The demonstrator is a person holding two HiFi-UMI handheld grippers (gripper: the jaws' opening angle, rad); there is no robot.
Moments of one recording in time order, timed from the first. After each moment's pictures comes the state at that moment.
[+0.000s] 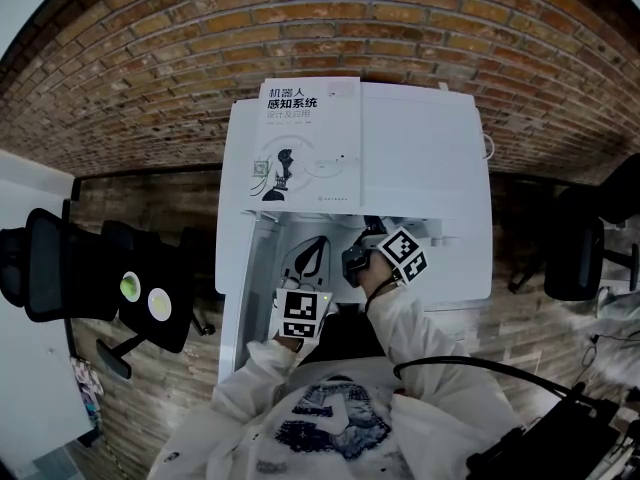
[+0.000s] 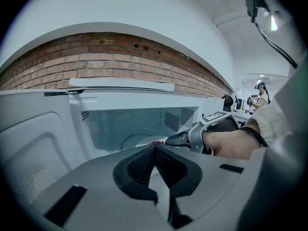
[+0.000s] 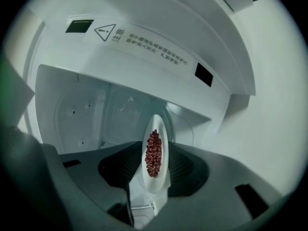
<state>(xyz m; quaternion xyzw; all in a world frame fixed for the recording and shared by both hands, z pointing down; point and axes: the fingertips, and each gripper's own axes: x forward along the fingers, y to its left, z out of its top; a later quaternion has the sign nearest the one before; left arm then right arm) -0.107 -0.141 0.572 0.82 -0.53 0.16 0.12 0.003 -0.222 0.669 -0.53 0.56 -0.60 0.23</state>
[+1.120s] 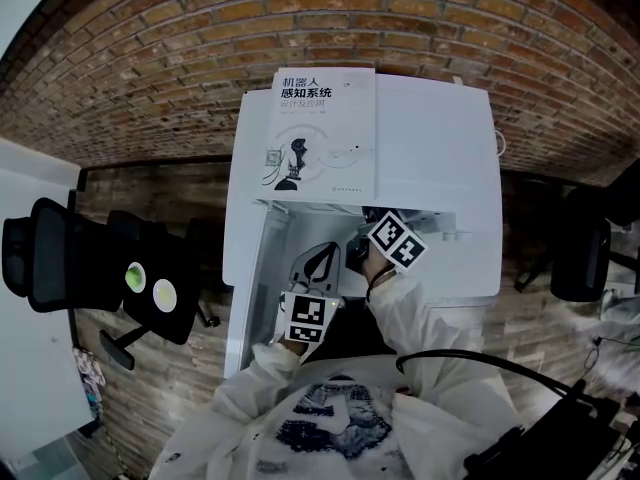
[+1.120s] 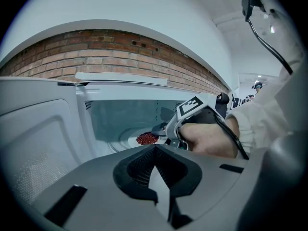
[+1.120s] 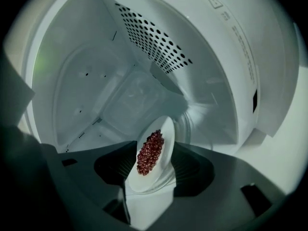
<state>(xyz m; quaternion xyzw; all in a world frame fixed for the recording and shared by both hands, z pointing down) -0.107 -0.113 0.583 0.83 -0.51 0.18 0.14 -0.014 -0.238 0.665 -0.58 0.65 -0.48 0.09</state>
